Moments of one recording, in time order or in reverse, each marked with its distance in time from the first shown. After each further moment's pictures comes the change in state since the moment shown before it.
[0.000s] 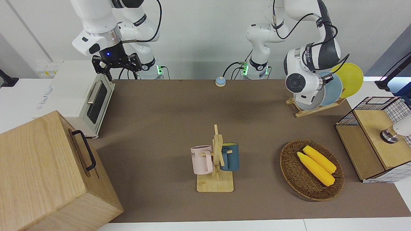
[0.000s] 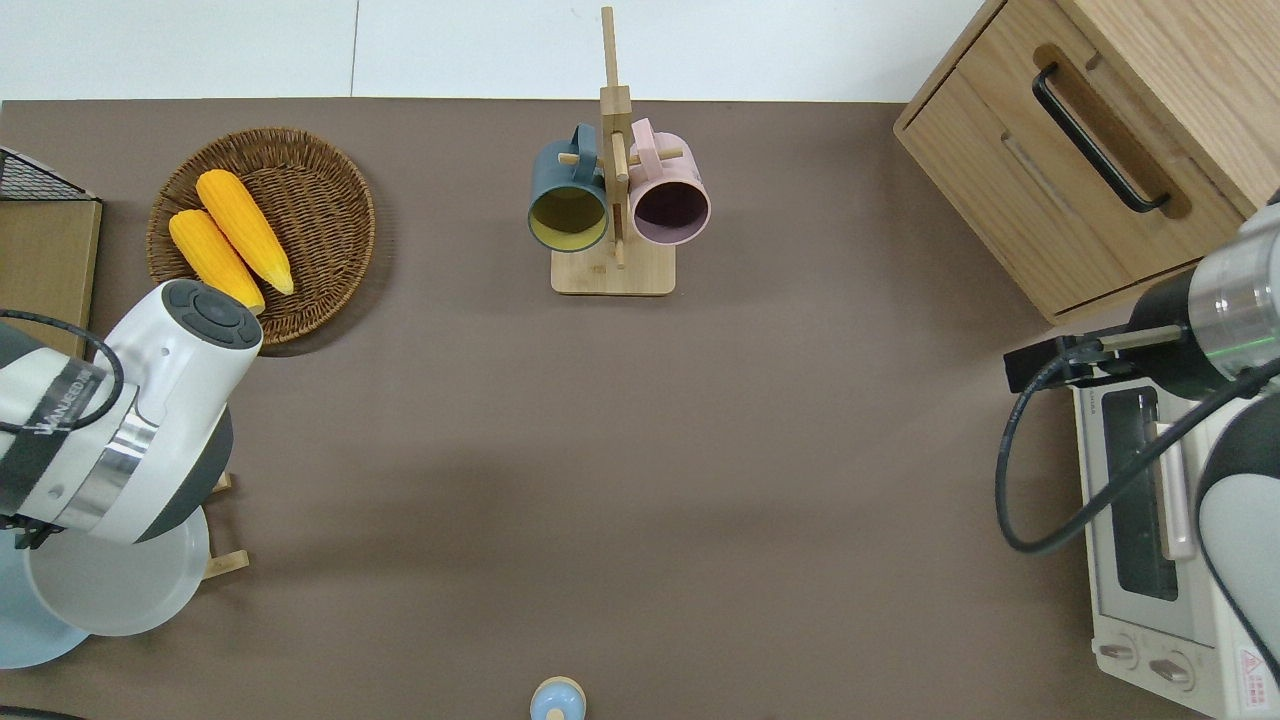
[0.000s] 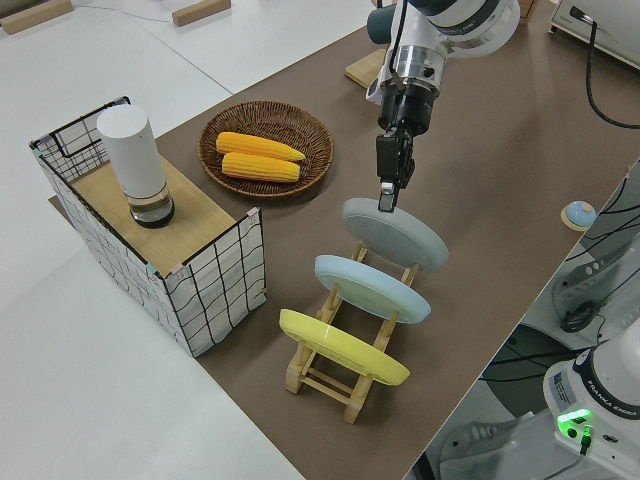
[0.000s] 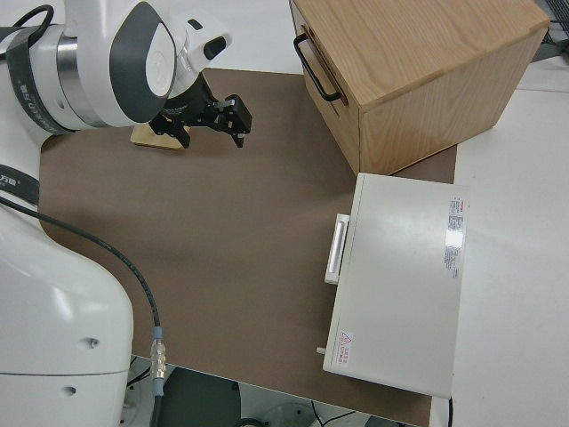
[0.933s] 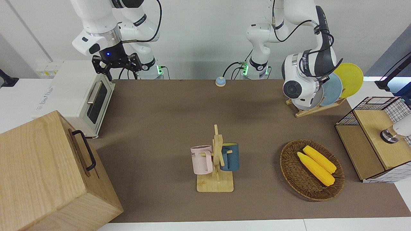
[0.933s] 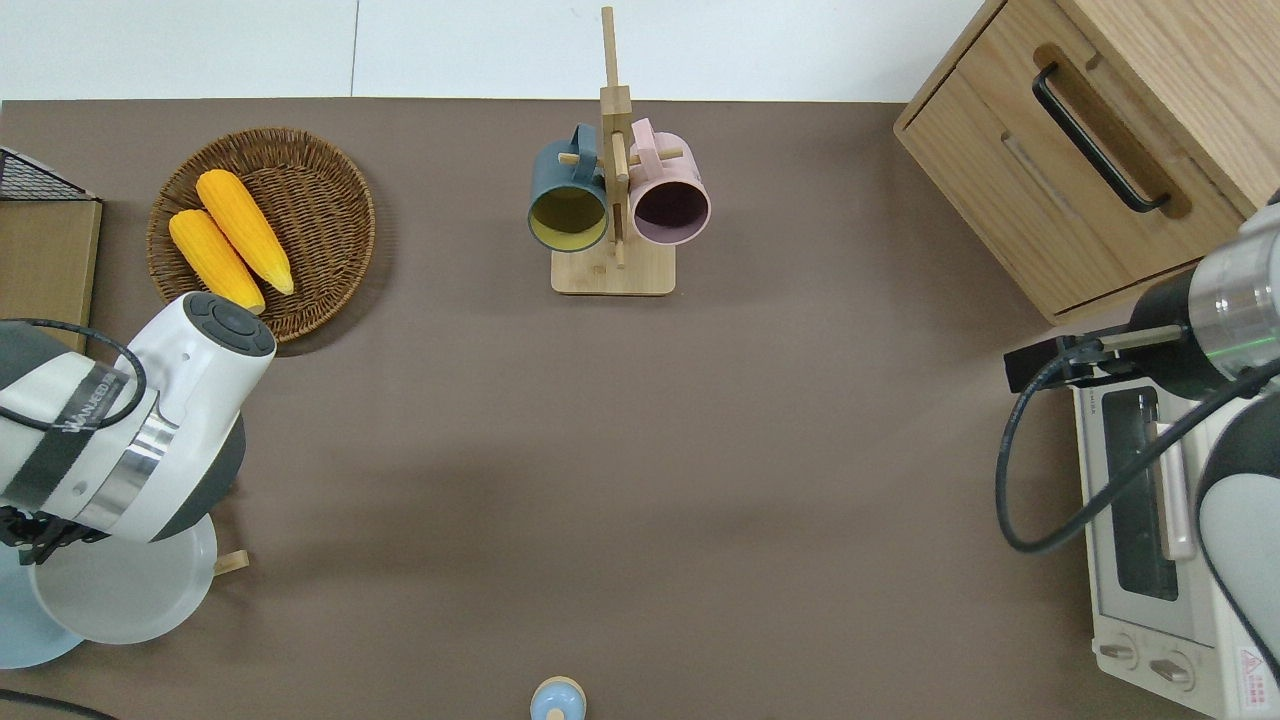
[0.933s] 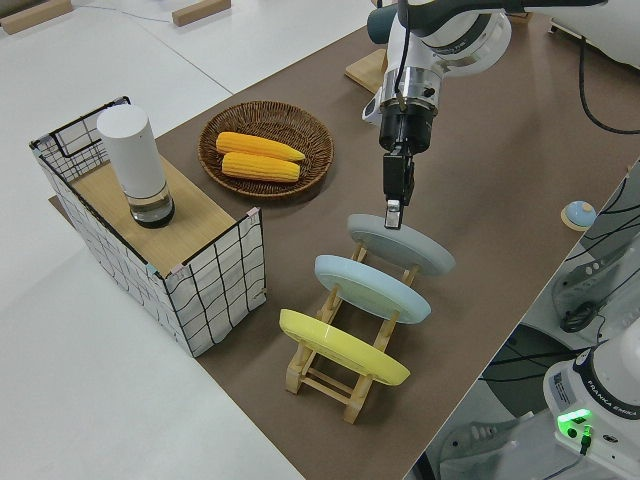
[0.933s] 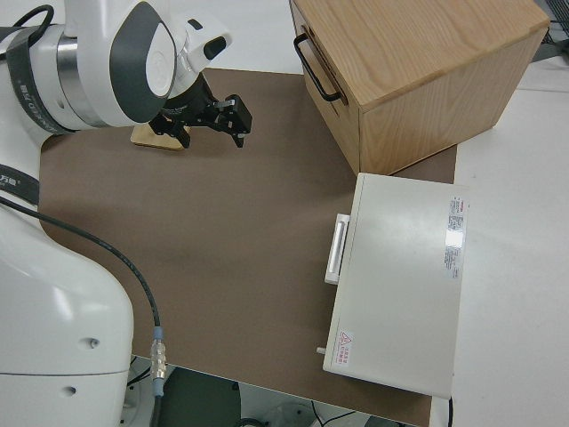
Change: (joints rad) left arm -0.002 0.021 -0.001 -0.024 0.006 -0.028 -0.126; right arm 0.000 0.000 0.000 0.000 0.000 0.000 0.000
